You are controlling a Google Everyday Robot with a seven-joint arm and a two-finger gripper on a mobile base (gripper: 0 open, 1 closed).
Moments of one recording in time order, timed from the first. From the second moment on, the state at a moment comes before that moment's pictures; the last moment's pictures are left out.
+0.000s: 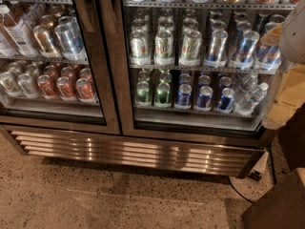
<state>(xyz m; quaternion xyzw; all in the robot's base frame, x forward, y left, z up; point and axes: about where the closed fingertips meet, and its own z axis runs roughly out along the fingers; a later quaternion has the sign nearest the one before) 0.438 -0.217 0.976 -0.60 0.78 -0.03 0.16</state>
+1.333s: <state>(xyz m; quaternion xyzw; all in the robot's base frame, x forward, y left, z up) 0.443 -0.218 0.977 -0.60 0.79 -0.03 0.16</state>
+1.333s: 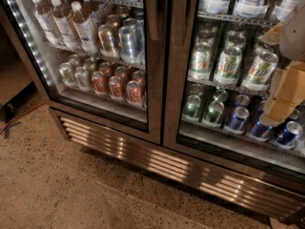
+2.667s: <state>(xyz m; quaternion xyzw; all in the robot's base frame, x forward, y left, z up) 0.447 -0.197 0.907 -0.61 0.78 0.00 0.11</state>
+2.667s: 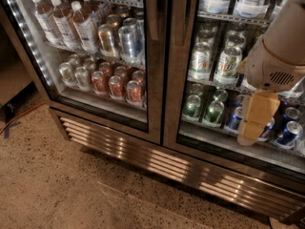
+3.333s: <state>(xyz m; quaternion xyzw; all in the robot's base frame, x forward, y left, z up) 0.437 -0.162 0.906 -0.65 0.76 -0.01 0.10</state>
